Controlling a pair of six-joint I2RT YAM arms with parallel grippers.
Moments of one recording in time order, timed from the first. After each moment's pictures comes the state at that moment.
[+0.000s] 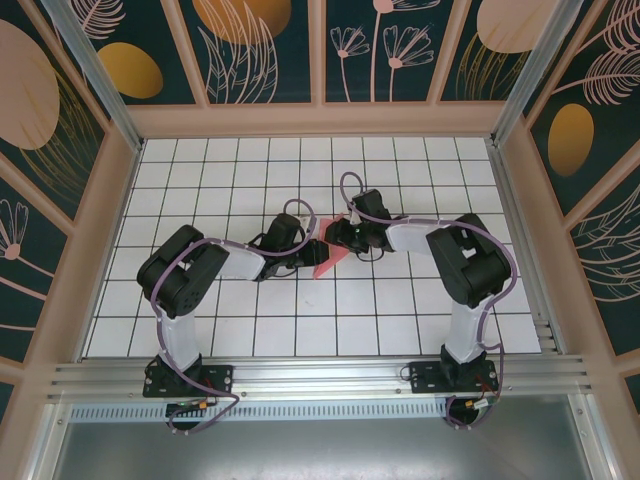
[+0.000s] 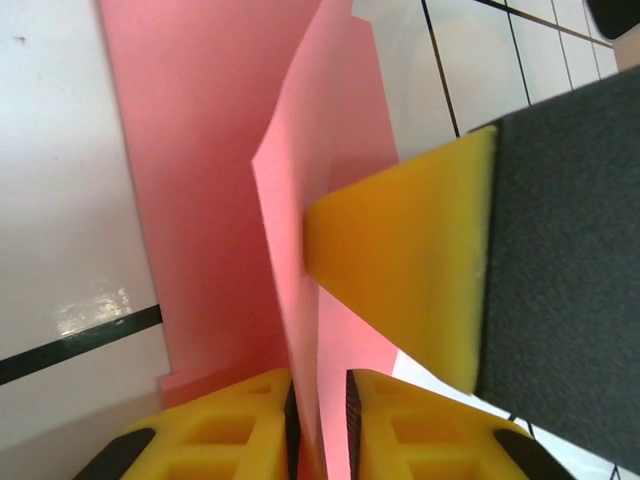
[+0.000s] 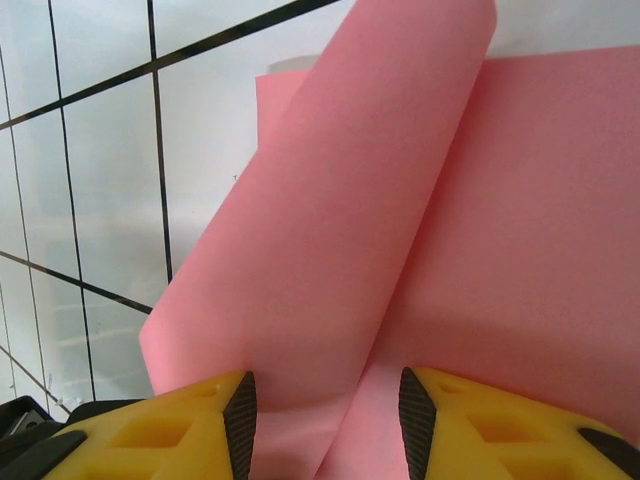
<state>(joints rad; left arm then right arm) -0.65 1.91 0.82 0.42 0.37 -0.71 0.54 1.89 1.00 -0.01 -0.39 0.74</state>
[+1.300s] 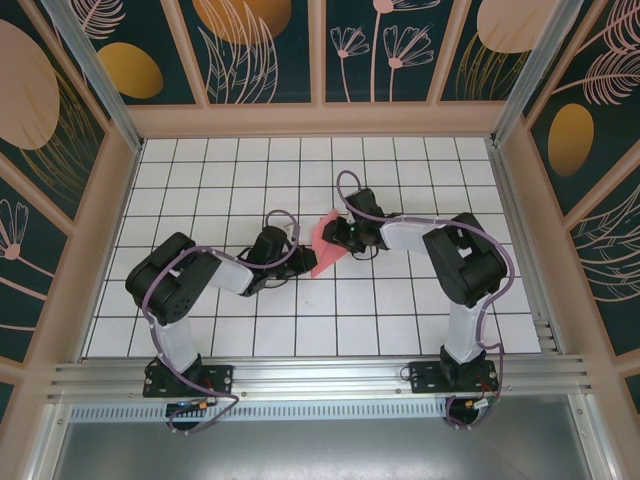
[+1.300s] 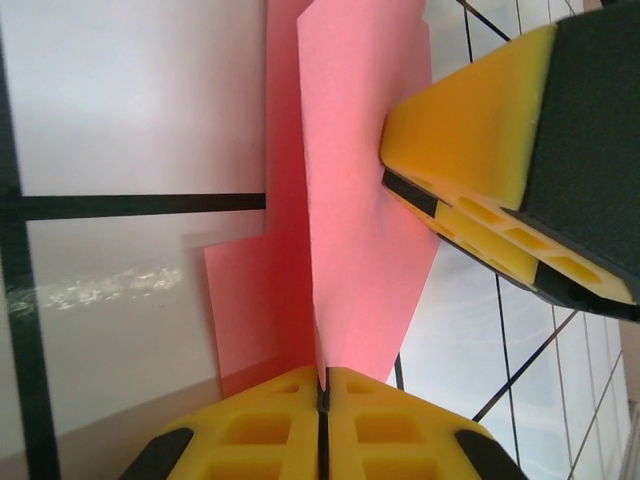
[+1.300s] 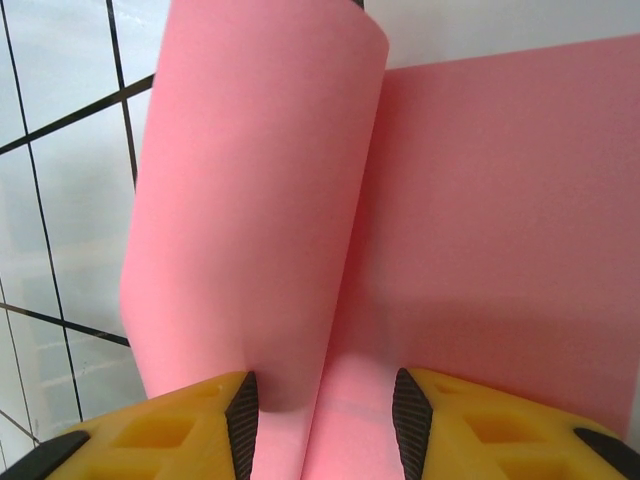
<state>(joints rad) -0.63 1.84 0.63 0.58 0.35 -0.89 0.57 1.90 1.05 -0.08 -0.30 0.81</state>
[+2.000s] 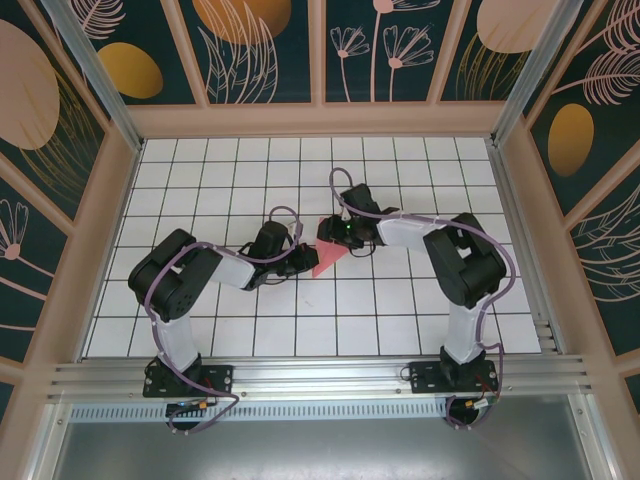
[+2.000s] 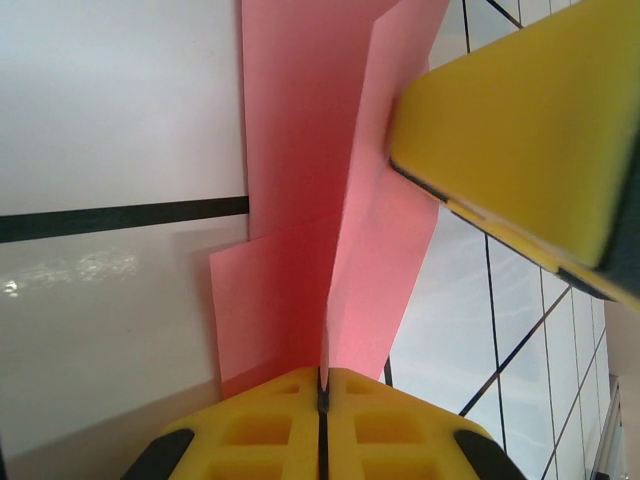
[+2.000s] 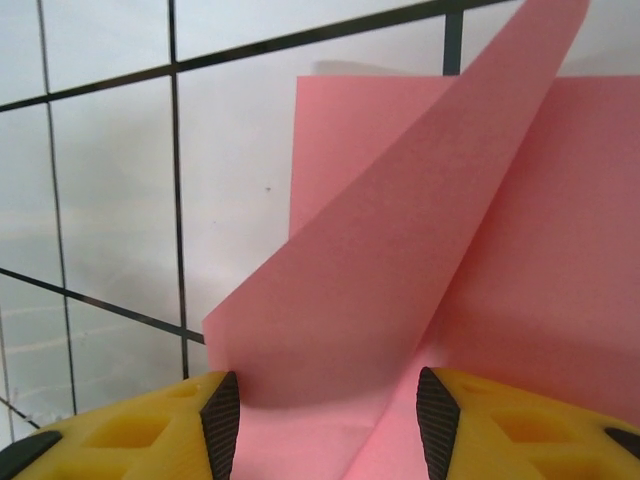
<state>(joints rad) -0.61 1.86 0.69 0.51 0.43 -0.87 0.59 1.91 1.13 -0.17 -0.29 0.70</state>
